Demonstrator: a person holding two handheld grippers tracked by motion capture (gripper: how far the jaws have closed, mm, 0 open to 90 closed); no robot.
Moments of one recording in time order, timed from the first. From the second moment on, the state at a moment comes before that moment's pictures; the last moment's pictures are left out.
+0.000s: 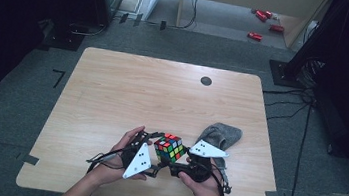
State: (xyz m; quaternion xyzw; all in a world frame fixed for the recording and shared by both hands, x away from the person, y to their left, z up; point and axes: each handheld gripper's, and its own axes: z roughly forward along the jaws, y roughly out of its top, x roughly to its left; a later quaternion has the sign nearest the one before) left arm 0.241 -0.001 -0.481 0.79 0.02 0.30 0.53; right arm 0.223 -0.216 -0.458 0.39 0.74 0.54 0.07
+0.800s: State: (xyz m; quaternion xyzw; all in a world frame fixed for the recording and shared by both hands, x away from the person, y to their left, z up) left arm 0.260 0.020 -0.471 0.81 0.14 0.19 0.54; right arm 0.236 -0.251 -0.448 0.41 0.72 0.57 0.05
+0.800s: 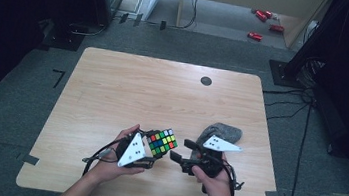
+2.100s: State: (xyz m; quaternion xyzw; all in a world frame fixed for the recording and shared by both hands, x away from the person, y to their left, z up) left arm 0.267 0.025 -0.476 0.82 0.16 0.12 0.53; right arm 0.265 -0.320 -0.510 0.51 0.72 0.41 0.21
